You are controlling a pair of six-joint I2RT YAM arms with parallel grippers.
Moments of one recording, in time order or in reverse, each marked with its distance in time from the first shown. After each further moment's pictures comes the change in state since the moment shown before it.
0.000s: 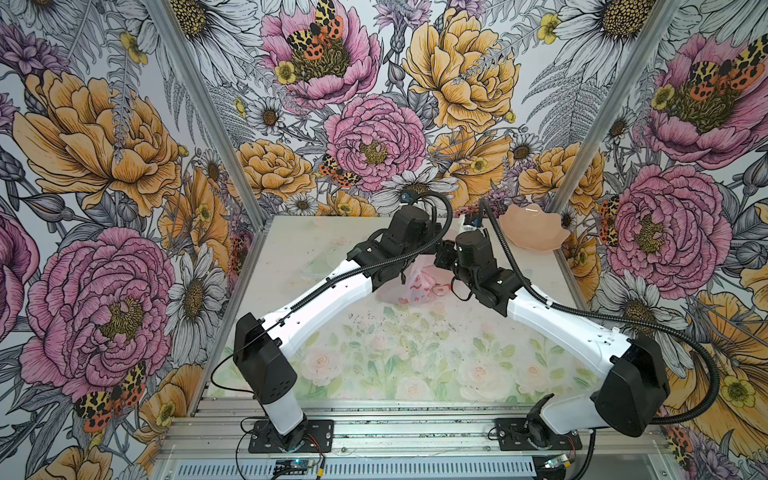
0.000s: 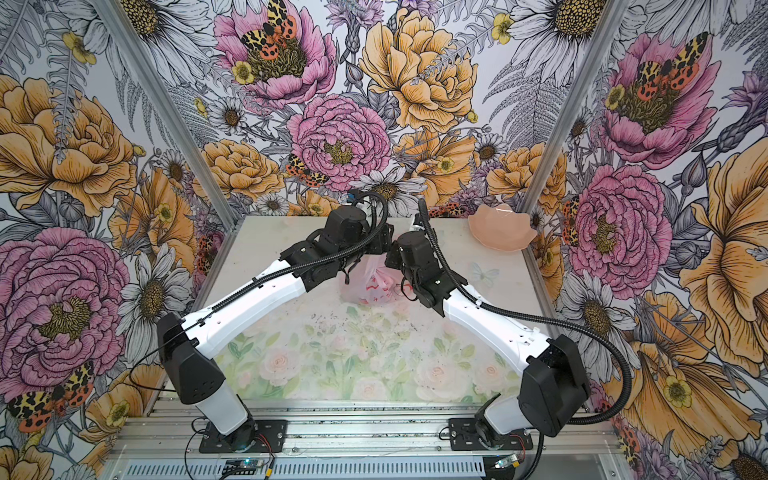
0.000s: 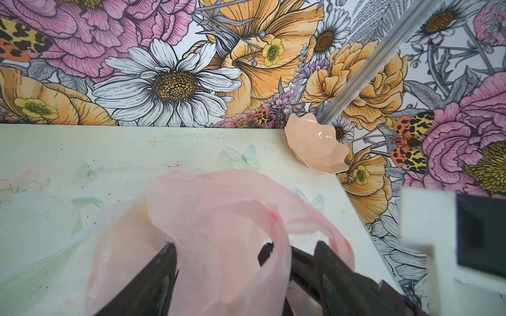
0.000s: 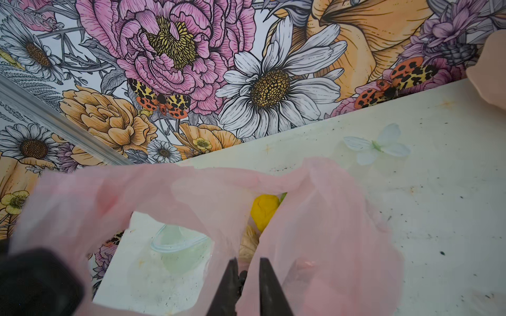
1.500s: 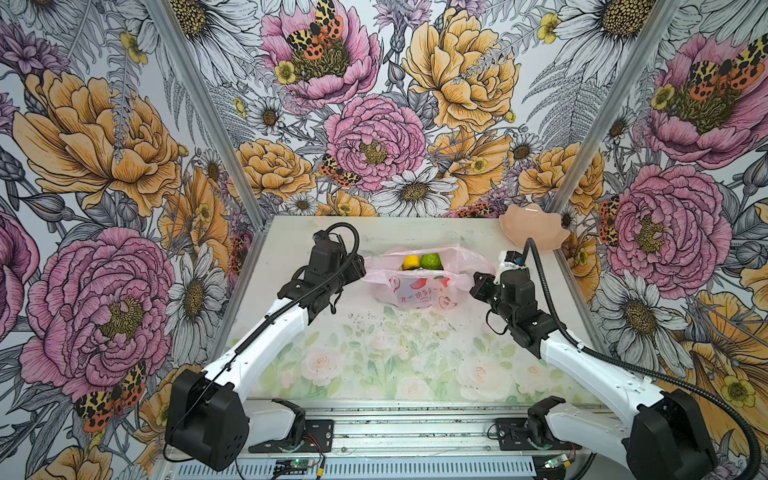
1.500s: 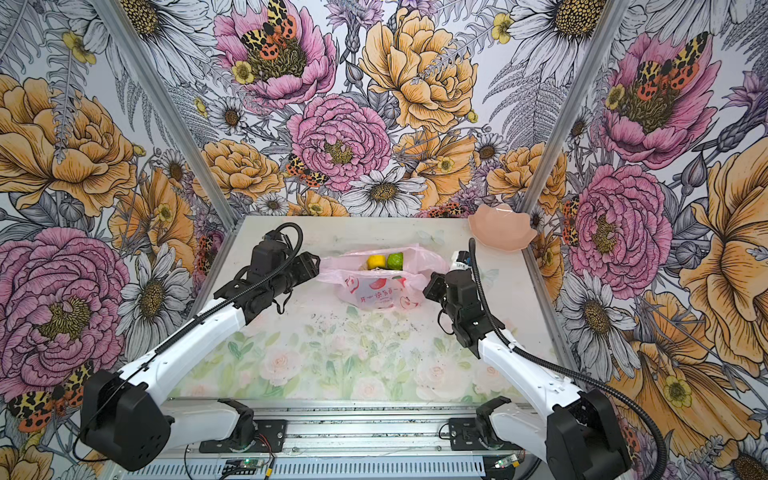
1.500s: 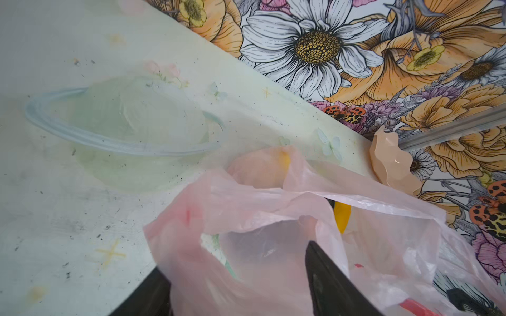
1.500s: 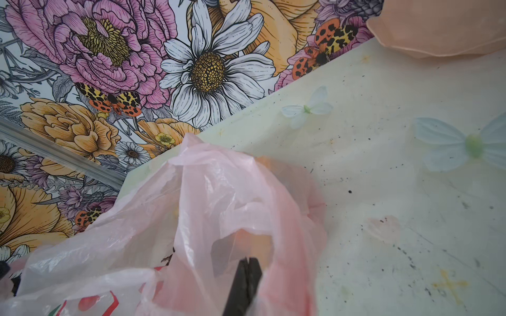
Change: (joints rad) left arm 0.388 -0.459 -0.669 0.080 0.181 -0.169; right arm -0.220 -0.323 -0.517 0.200 -0.159 0.026
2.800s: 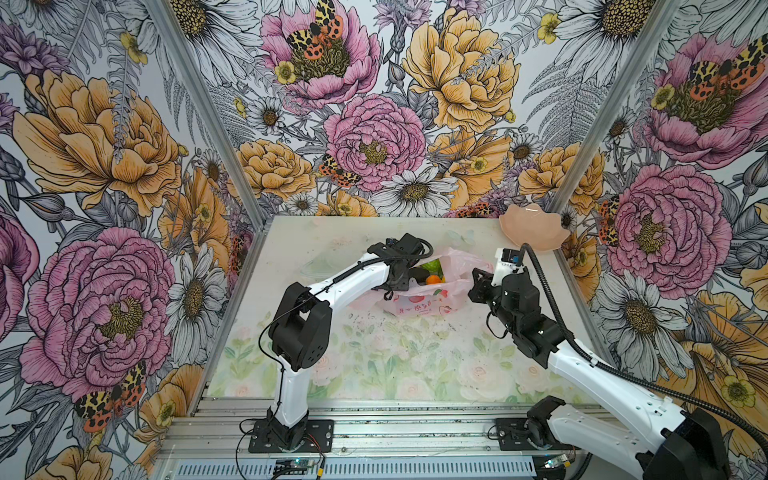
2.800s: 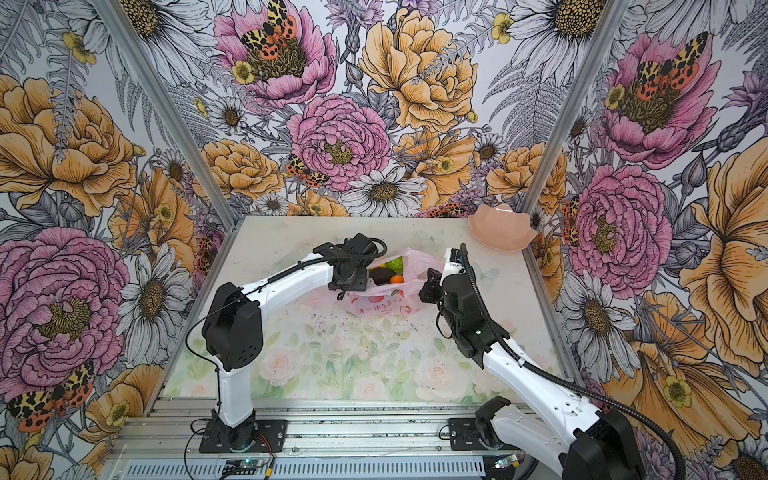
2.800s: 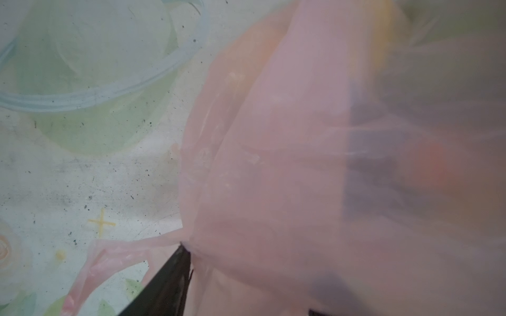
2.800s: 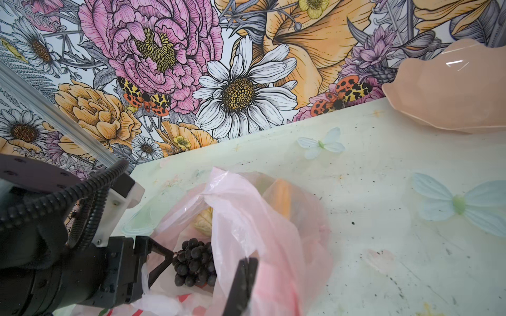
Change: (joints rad) left arm -0.263 0.715 0.584 -0.547 -0.168 0.057; right arm 0.100 -0.102 0.019 -0.037 0.118 -0.157
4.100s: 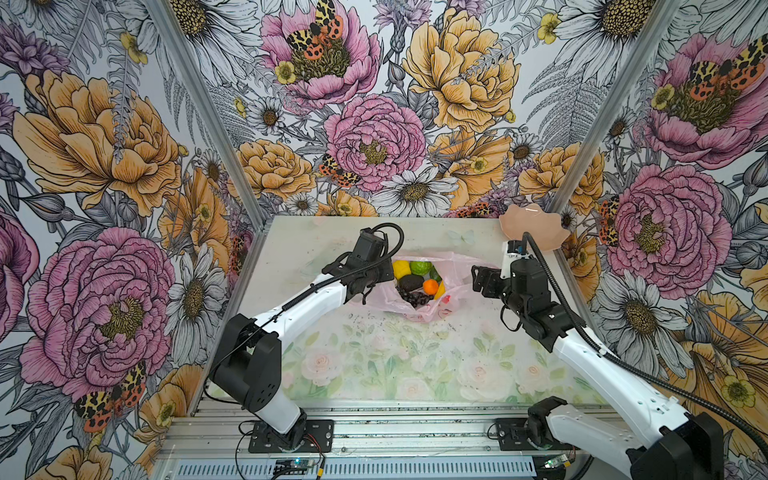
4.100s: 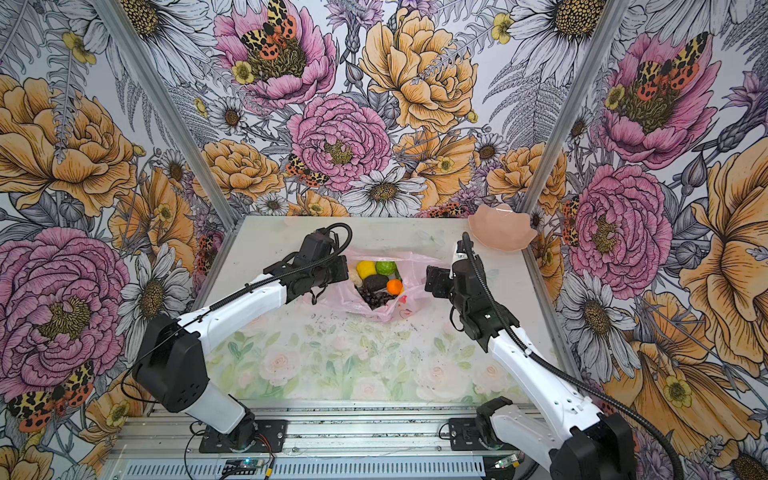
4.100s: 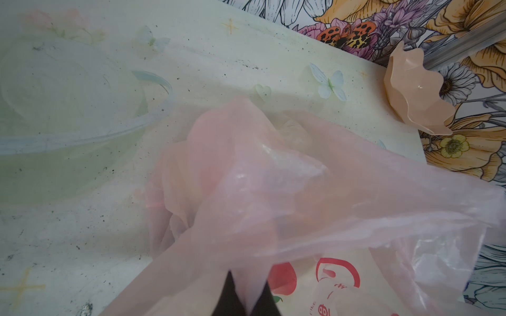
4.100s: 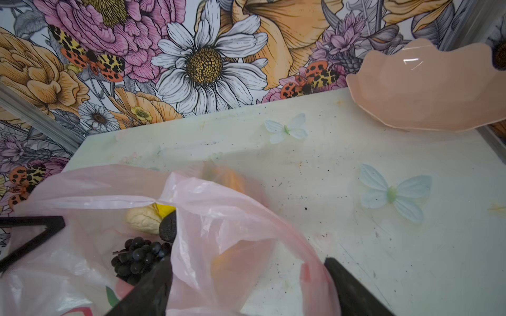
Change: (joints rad) left arm 0.121 -0.383 -0.415 0.548 0.221 0.006; right arm -0.118 0.023 0.180 -0.309 -0.051 -0.144
